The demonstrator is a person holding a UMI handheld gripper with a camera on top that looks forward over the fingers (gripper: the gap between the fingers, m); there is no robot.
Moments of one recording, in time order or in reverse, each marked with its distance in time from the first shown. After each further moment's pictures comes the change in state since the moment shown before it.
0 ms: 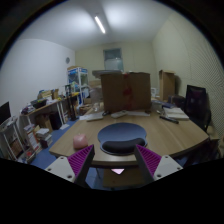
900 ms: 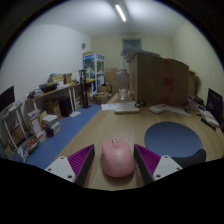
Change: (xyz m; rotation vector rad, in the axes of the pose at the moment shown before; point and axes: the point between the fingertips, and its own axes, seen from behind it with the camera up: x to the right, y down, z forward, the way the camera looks) arm -0.138 0.042 0.193 -0.105 -0.133 -0.111
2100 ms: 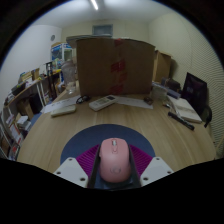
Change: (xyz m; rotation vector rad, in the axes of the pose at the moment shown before) arm 0.221 -0.008 0.018 -0.177 0.280 0.118
